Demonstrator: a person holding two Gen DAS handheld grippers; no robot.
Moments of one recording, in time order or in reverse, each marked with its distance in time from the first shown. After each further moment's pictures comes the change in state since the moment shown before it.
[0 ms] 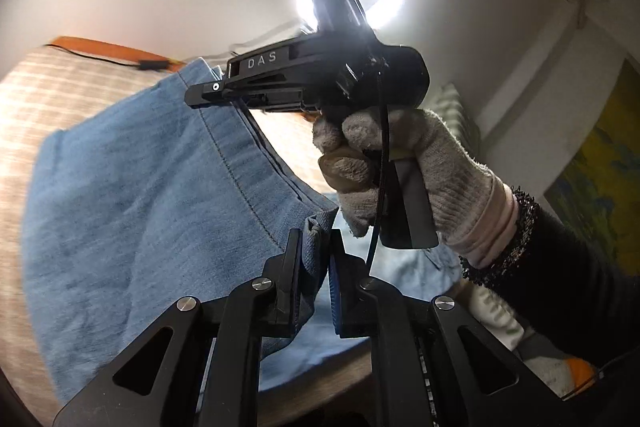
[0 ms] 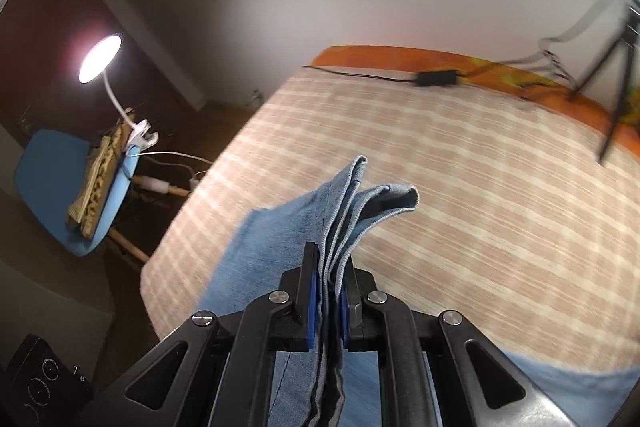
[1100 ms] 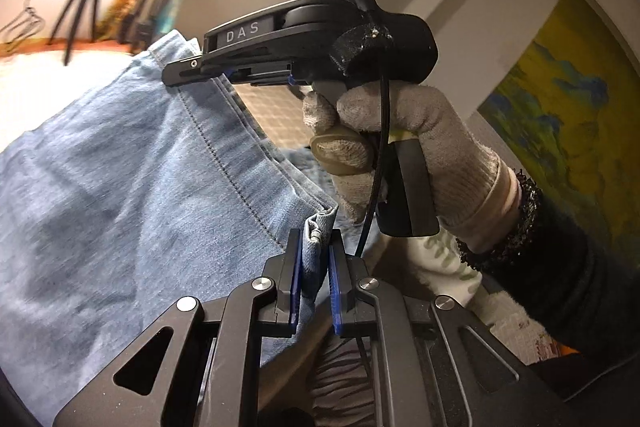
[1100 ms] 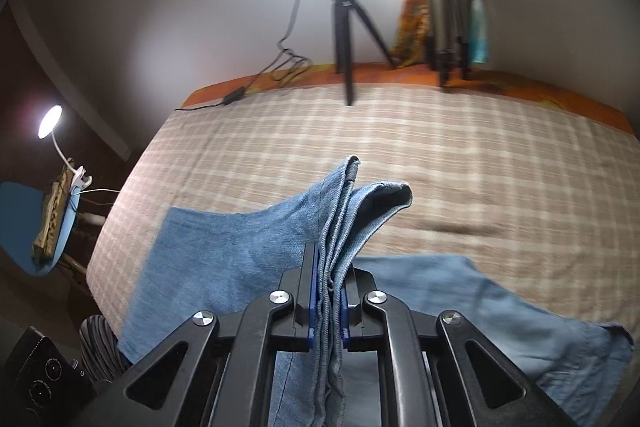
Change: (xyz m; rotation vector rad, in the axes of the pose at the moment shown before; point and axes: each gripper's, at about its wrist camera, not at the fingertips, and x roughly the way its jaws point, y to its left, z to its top) left arm 0.168 -0.153 -0.019 0.182 0.259 -0.292; right arm -0.178 -0.177 -0.113 0.201 -0.114 -0.234
